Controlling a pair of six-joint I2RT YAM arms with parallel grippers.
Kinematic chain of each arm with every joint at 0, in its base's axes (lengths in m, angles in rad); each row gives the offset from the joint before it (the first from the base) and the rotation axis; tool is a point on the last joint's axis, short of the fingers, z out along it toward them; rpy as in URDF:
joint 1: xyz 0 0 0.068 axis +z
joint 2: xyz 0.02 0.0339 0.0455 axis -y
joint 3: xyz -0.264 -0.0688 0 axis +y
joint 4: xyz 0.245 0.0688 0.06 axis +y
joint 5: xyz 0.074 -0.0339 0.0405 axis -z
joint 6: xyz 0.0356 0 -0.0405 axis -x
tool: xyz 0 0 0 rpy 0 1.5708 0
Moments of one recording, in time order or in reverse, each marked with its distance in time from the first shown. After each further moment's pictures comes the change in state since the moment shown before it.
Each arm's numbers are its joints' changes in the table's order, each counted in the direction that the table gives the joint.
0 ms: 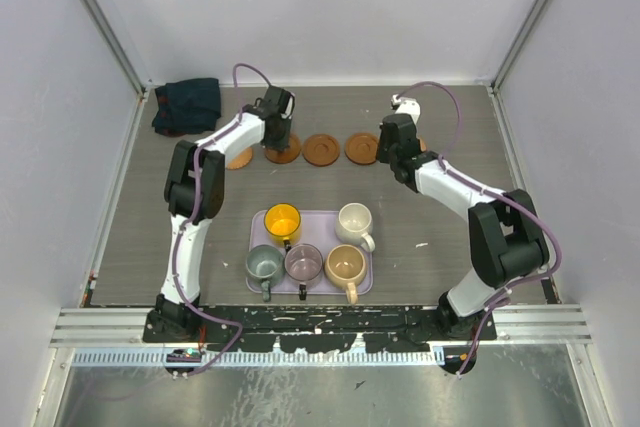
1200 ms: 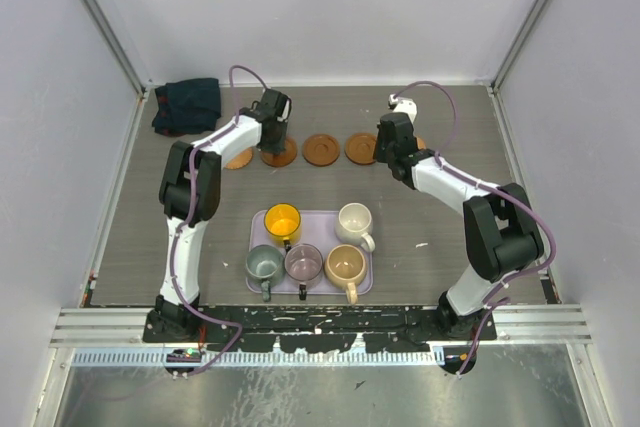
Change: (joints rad) left arm 0.006 0.048 0.082 -0.020 -0.039 0.001; right arm 0.000 -0.049 -0.031 0.002 -0.021 -0.013
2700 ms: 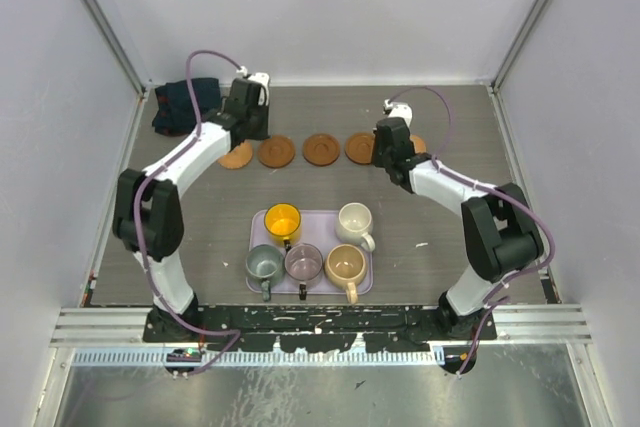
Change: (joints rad) left arm 0.024 0.349 0.190 -0.148 0.002 -0.035; right arm 0.014 -0.026 0.008 -0.016 0.003 0.028
